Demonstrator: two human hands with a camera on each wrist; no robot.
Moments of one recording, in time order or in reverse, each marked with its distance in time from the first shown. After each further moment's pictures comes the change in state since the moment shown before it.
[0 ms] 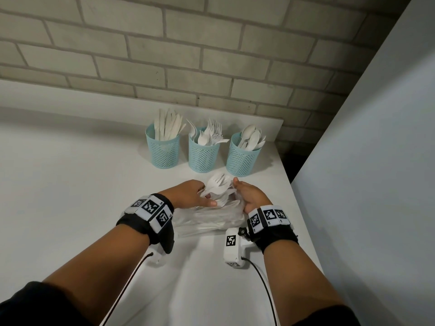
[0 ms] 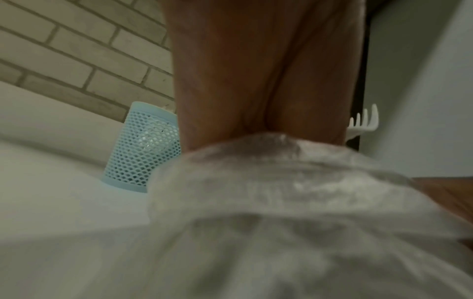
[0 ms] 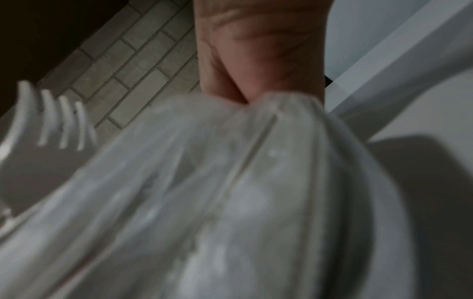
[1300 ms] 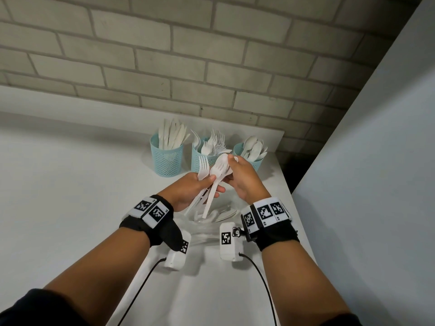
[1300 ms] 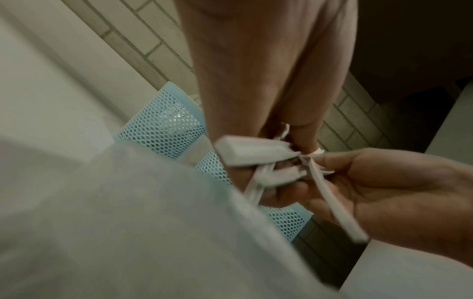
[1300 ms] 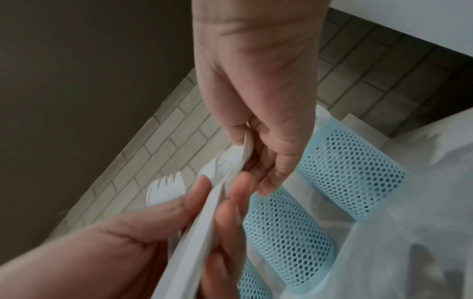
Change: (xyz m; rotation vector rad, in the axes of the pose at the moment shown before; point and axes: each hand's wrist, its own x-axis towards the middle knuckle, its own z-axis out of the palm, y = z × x) left_hand -0.010 0.015 -0.018 -0.899 0.064 0.159; right_hand -0.053 -0.083 0.050 0.050 -0.009 -0.348
